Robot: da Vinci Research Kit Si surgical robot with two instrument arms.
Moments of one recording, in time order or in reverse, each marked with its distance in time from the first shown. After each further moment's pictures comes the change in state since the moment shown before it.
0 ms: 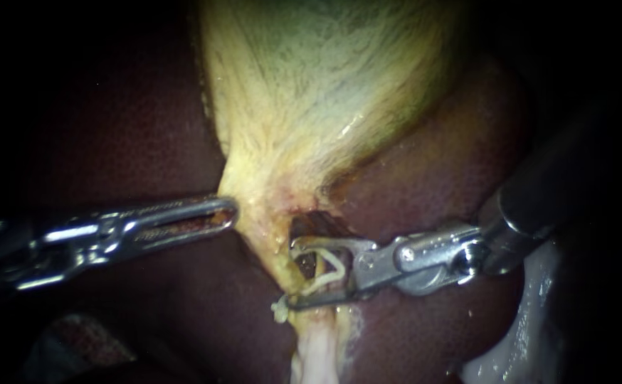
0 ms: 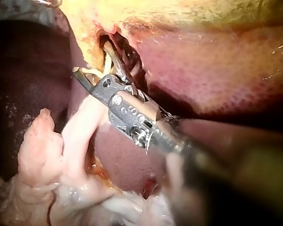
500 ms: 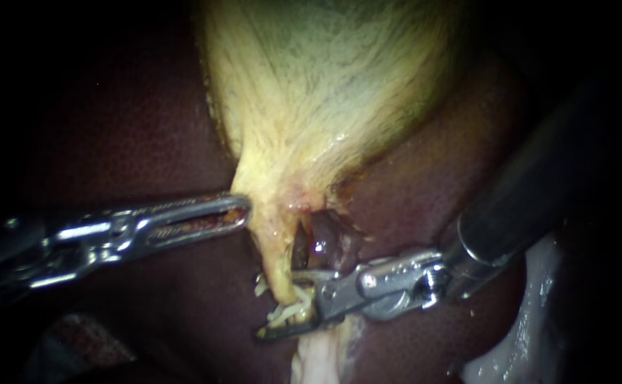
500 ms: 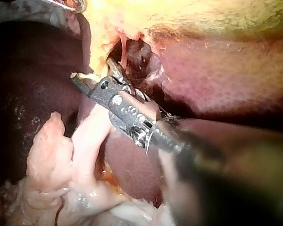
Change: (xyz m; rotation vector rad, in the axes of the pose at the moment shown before) right arm 0.001 -0.001 0.003 0.144 0.005 -0.018; left arm 0.000 0.000 0.001 0.004 0.002 -0.002
